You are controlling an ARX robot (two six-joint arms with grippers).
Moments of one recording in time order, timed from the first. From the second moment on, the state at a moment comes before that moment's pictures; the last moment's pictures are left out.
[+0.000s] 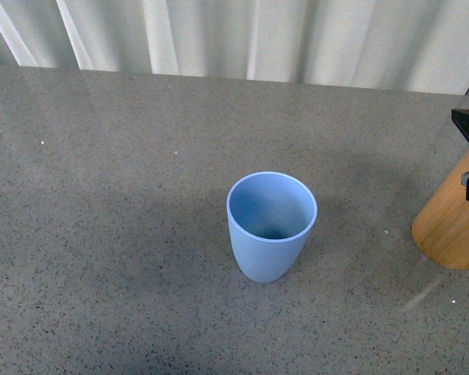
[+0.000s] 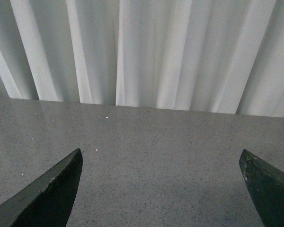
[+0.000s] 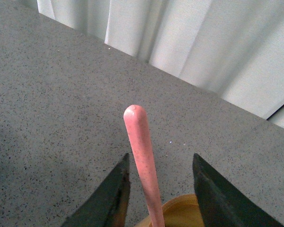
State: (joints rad) left arm 0.00 0.00 0.02 0.00 0.00 0.00; right arm 0.09 1.63 0.37 0.95 -0.15 -0.31
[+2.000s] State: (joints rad) left arm 0.00 0.00 0.02 0.00 0.00 0.00; right arm 0.33 1.14 0.51 0.67 -0.09 0.13
